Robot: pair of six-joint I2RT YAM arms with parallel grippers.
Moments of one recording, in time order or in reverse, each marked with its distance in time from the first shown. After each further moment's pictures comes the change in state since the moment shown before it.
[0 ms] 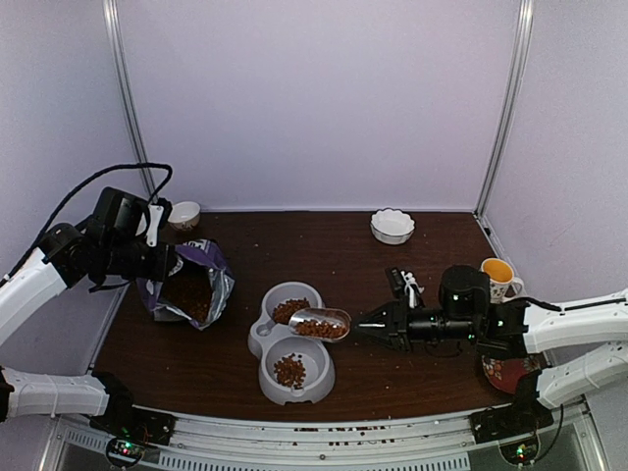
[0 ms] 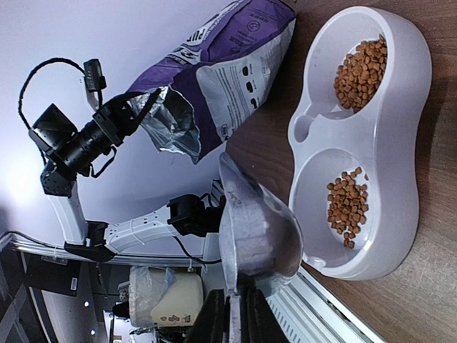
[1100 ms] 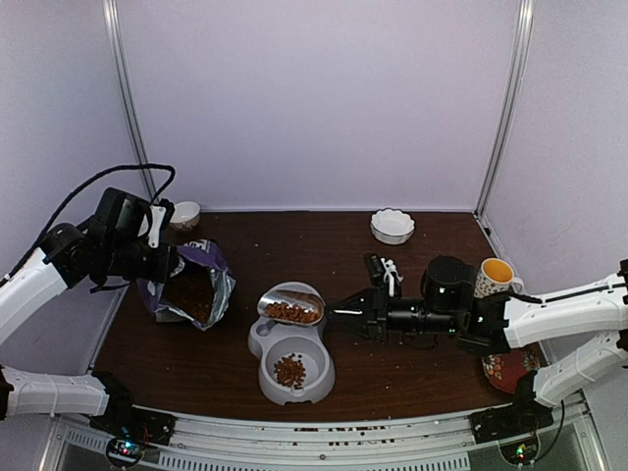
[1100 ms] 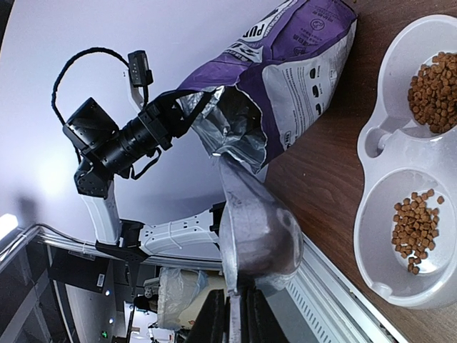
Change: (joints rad) left arm -0.019 0.002 0.000 -0.003 -0.007 0.000; right arm 0.061 0.159 0.122 0.171 0.013 0.051
